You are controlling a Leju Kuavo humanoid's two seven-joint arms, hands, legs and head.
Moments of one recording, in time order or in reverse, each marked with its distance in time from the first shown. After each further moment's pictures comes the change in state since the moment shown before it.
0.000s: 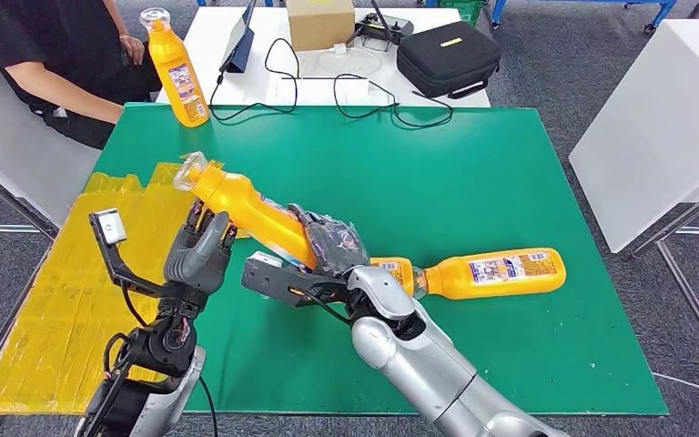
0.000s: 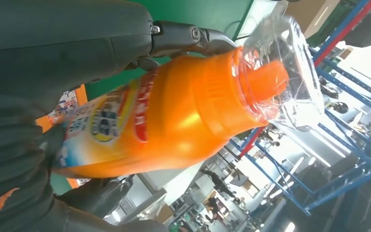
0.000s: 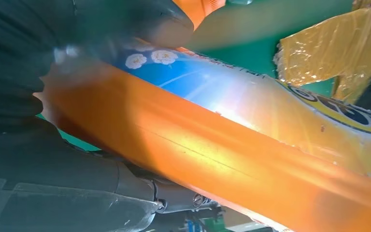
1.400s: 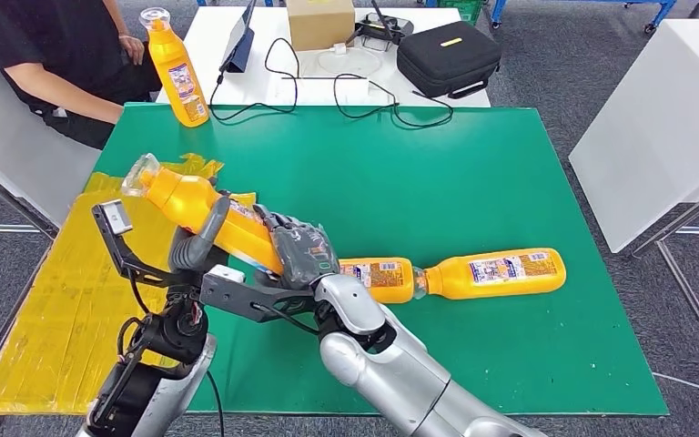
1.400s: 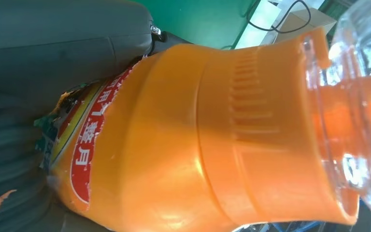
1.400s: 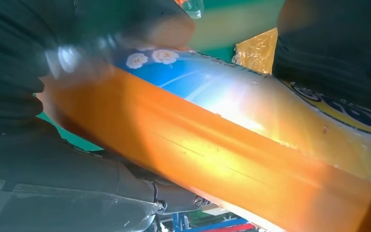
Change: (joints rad) left arm -0.063 -0.009 -0.044 0.058 0.023 0.137 -0.085; right arm -0.008 0.069 0.086 0.016 0.031 -0.062 0.031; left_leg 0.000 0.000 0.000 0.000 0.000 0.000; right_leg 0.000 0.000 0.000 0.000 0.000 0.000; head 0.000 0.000
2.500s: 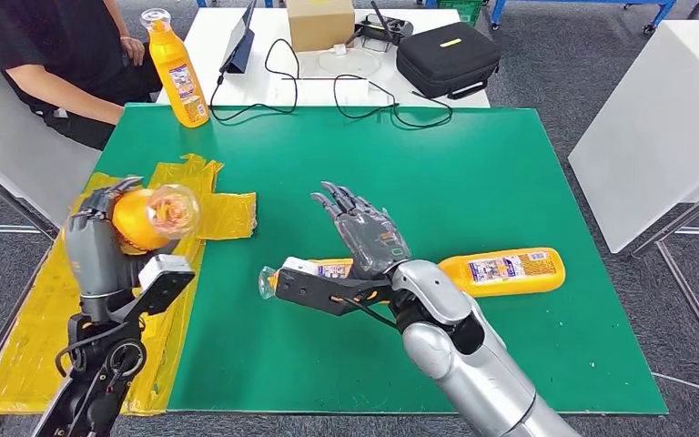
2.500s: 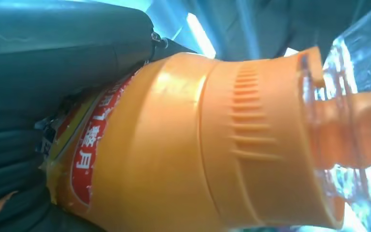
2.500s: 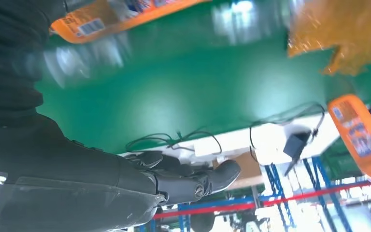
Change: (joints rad) left arm 0.092 0.142 0.197 0.034 -1.720 0.293 -0.018; right arm 0.091 -0.244 -0.183 -0.421 0.044 0.271 -0.047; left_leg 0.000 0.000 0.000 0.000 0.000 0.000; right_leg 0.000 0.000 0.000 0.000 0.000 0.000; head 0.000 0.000
